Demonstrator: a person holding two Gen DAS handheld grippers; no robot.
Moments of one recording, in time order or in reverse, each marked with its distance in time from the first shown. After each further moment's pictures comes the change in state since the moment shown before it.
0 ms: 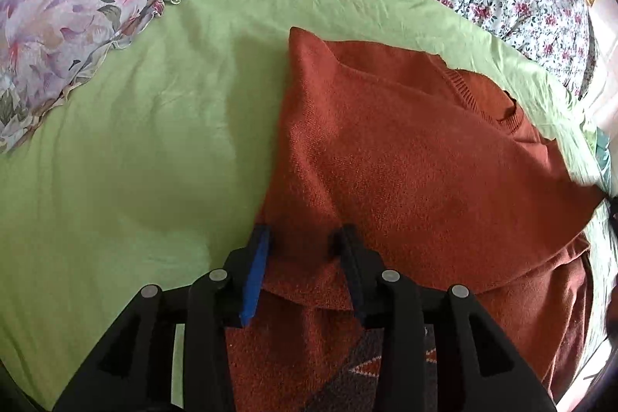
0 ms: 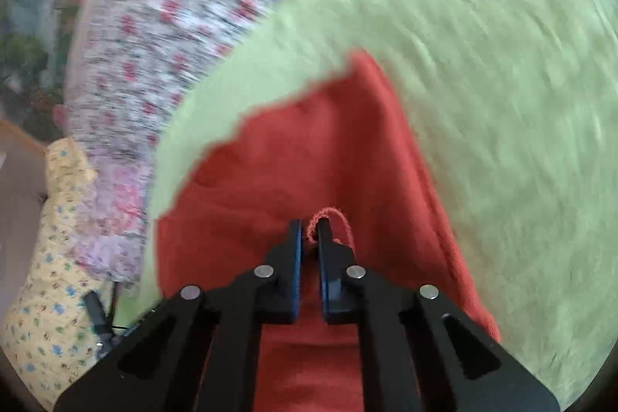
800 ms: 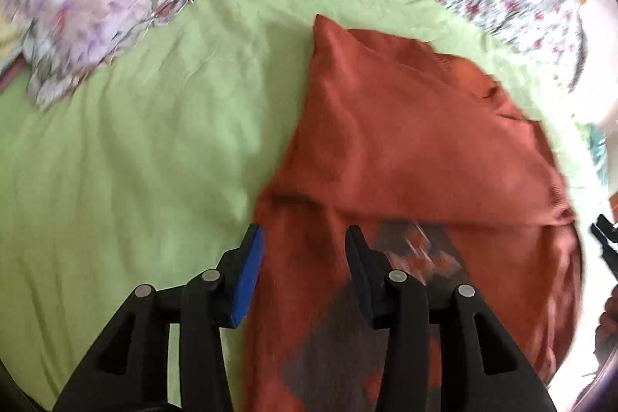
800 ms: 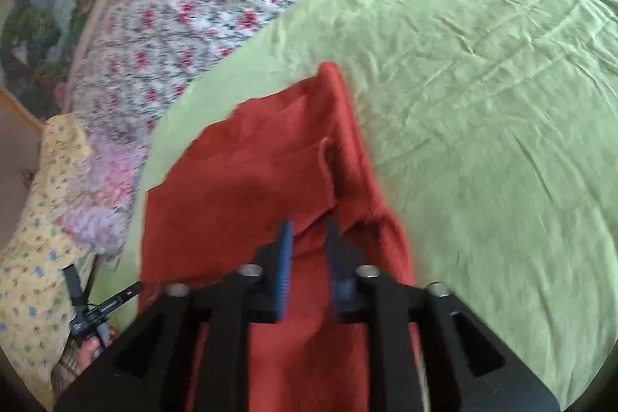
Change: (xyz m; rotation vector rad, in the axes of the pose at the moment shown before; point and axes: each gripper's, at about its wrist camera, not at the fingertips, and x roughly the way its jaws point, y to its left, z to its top) left arm -0.055 0.015 -0.053 -0.019 0.006 -0.035; right arm -0.075 -0.017 -0.072 -0.024 0.025 -0.151
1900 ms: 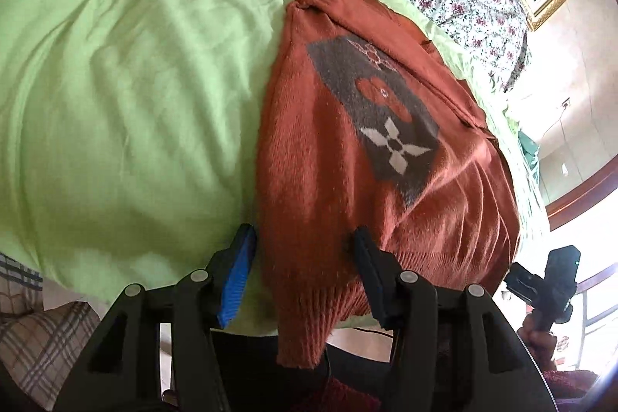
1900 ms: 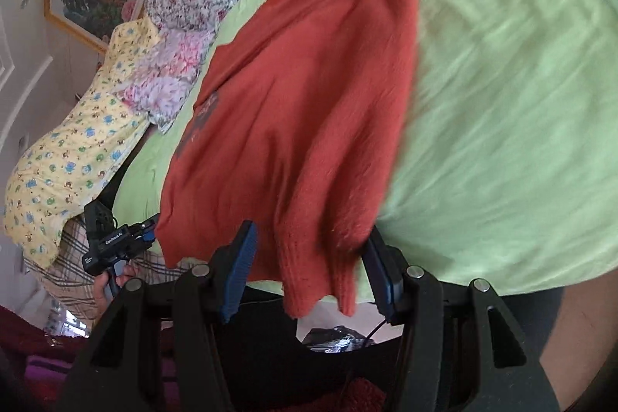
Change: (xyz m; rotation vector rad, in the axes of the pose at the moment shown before) left arm -0.074 0.044 -0.199 -0.145 0.014 -0.256; right arm -0.044 -0.024 -0.203 -0.087 0.227 0.213
